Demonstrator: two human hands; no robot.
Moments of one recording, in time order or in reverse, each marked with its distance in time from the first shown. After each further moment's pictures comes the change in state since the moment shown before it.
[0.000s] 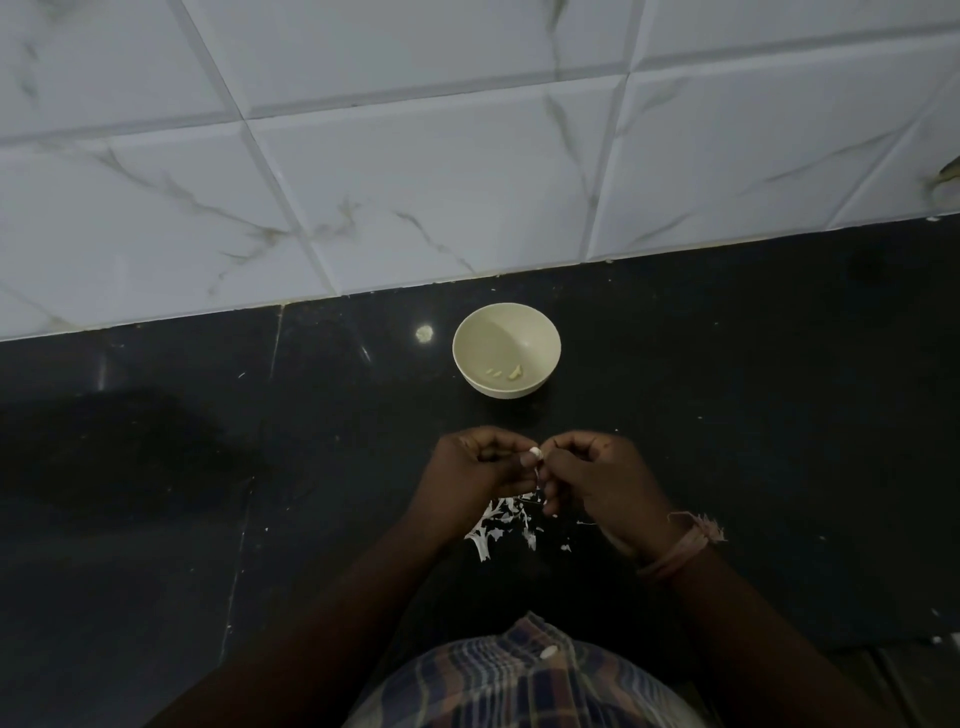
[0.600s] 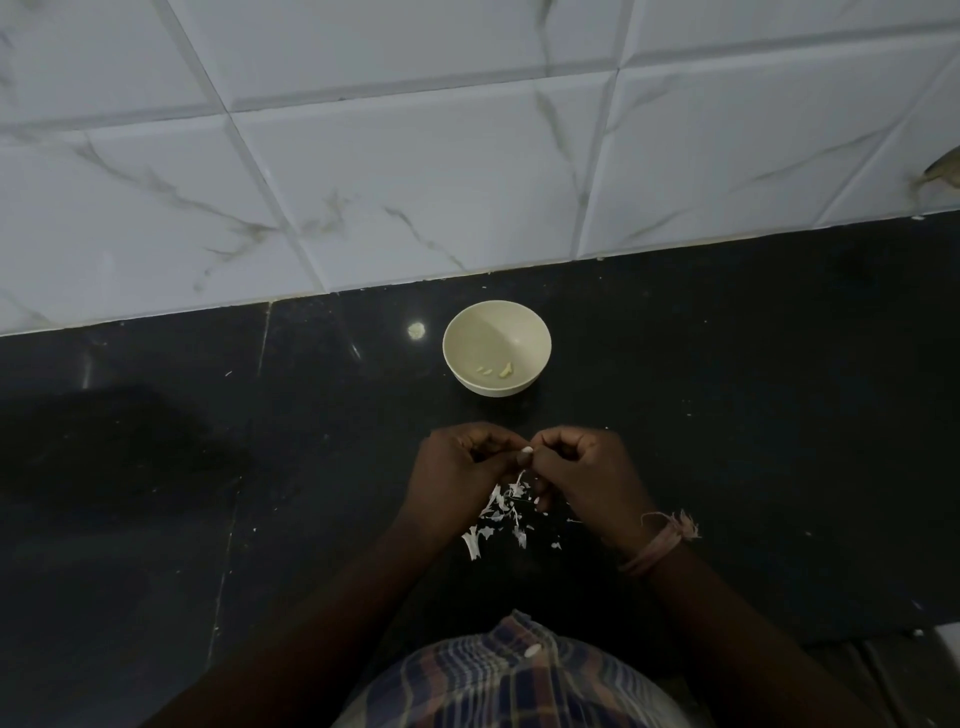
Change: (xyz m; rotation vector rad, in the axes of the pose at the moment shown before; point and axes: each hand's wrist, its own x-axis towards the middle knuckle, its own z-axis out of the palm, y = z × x) left_hand -0.003 0.004 0.001 0.352 0.082 0.193; right_hand -0.002 -0.005 0.002 -0.210 0.049 -0.100
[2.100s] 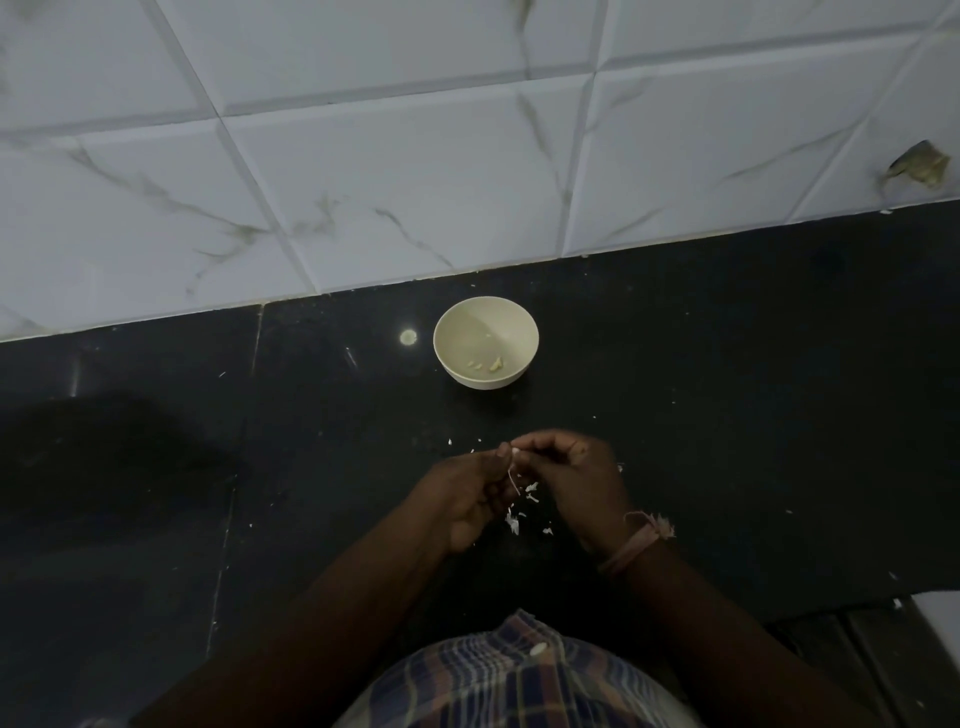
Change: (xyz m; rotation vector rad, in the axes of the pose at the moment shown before) left_hand -0.004 -0.007 0.023 -0.677 -0.051 -0.668; right_hand -0.008 0.029 0.012 0.145 0.117 -0.047
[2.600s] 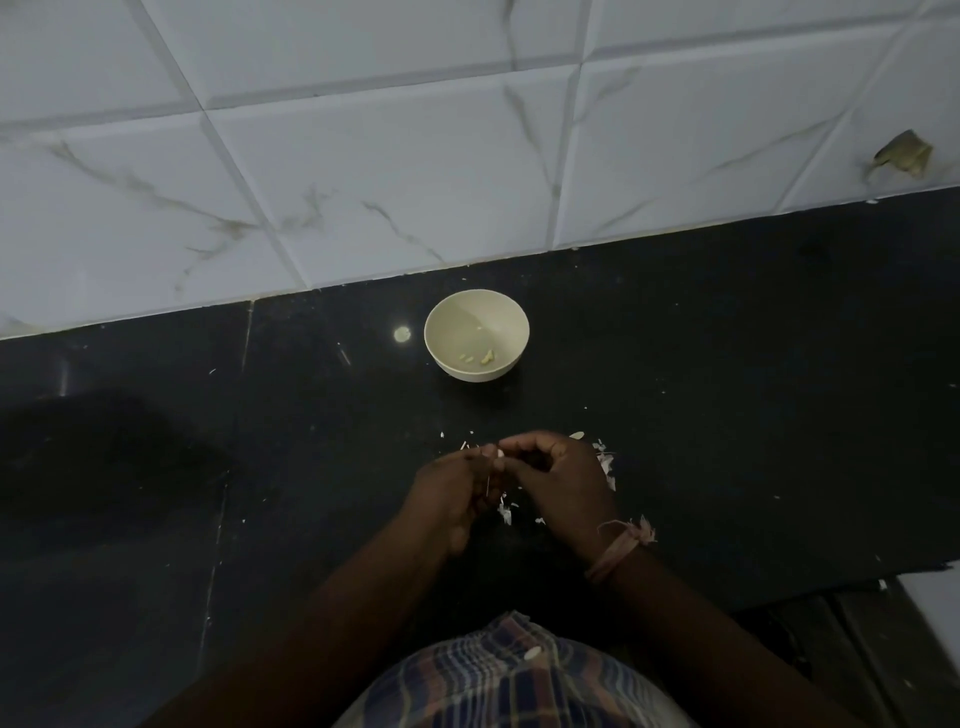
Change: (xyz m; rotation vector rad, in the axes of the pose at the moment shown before) left_hand 0.002 -0.015 -0.006 0.041 0.128 0.089; right_hand -0.014 0.004 0.003 -0.172 0.001 -0.031
